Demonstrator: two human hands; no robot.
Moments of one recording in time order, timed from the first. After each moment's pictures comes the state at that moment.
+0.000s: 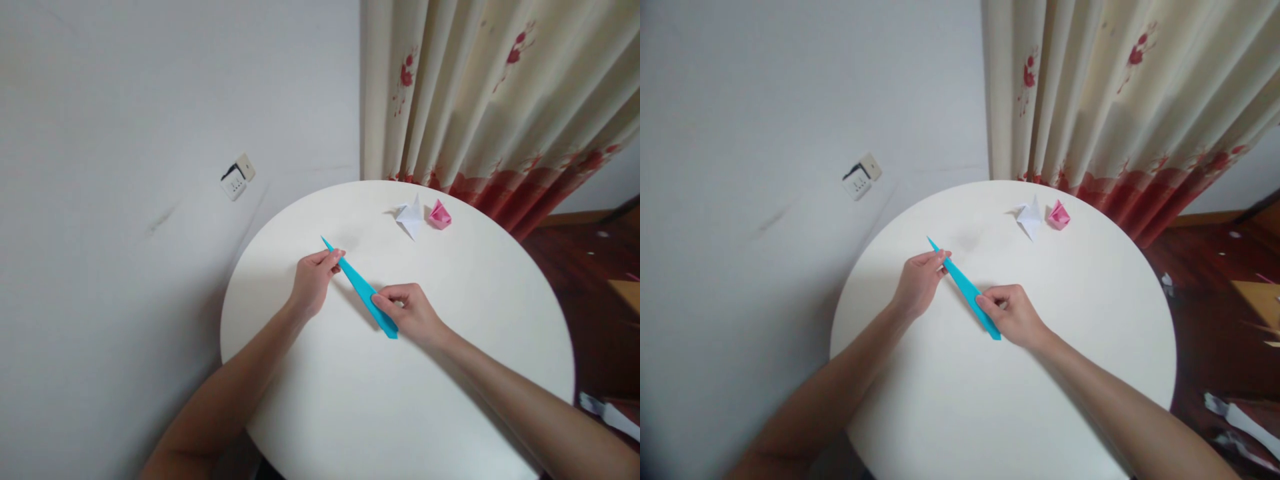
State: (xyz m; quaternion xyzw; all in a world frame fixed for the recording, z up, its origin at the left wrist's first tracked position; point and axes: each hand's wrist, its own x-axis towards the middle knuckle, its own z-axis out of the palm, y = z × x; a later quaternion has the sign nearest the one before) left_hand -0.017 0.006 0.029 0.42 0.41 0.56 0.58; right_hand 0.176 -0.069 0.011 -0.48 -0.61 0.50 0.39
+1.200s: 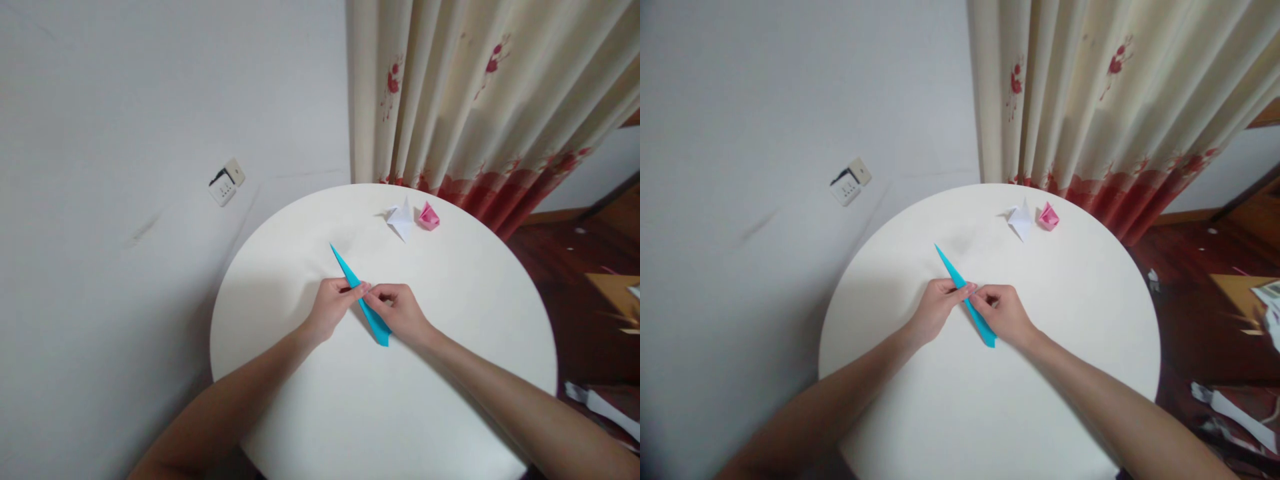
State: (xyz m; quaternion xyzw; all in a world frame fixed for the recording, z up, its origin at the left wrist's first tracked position) left_hand 0.009 -0.026 0.010 0.52 0.41 0.42 0.62; right_hand 0.171 -0.061 0.000 -0.48 -0.61 0.44 0.44
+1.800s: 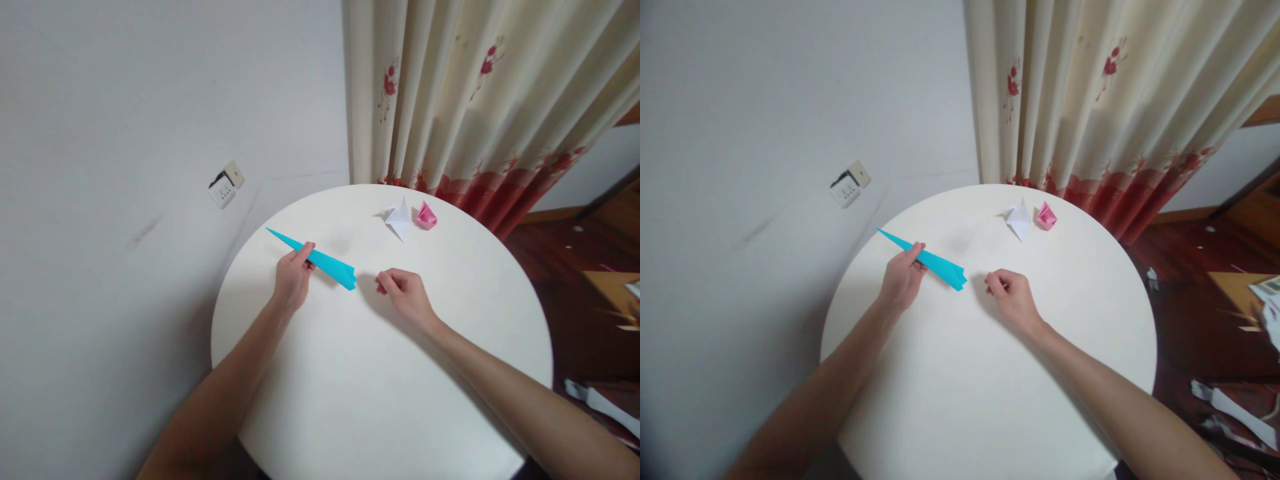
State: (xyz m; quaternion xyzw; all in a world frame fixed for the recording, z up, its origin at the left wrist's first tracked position) left_hand -0.033 0.032 0.028 0.35 0.40 0.63 0.57; right_hand 0.187 -0.051 0.000 -0.55 -0.57 0.38 0.48
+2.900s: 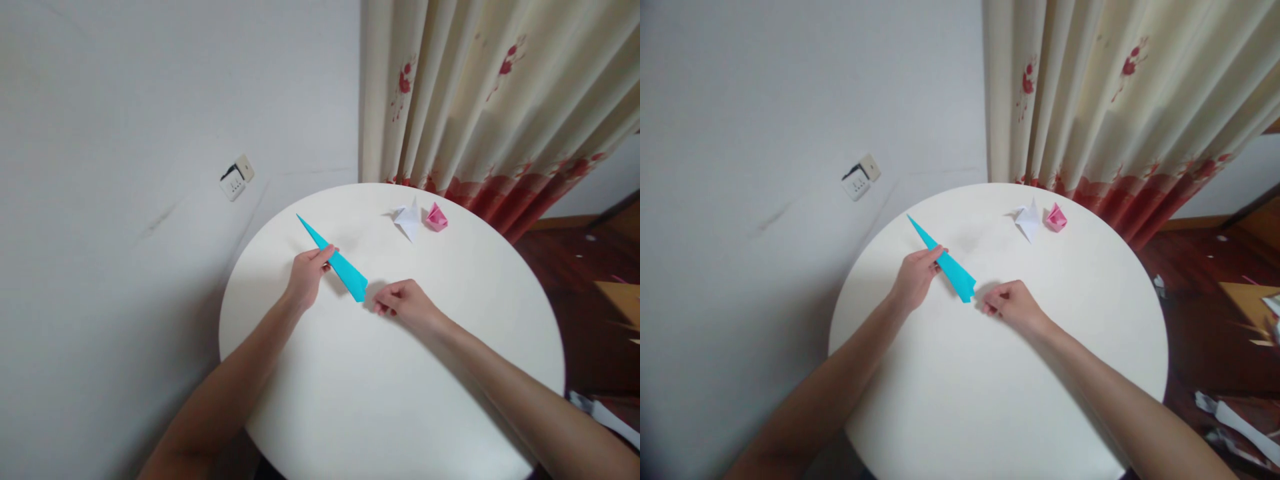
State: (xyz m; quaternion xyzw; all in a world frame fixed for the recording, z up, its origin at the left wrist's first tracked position) left_hand -0.035 0.021 0.024 0.43 0.44 0.54 0.58; right_hand 0.179 -0.055 0.001 -0.53 -0.53 0.56 0.36
